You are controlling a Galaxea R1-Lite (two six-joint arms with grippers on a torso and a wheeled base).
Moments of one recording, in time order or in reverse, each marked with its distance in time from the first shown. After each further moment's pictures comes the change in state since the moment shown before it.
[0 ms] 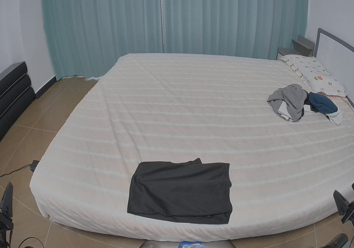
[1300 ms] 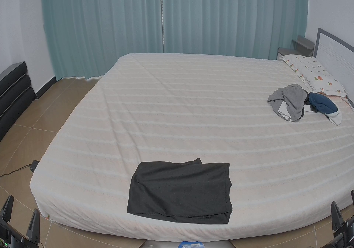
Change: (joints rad) left arm 0.079 -0.144 0.237 -0.141 -0.316 0.206; right arm -0.064 -0.273 0.201 -0.146 0.109 -0.016
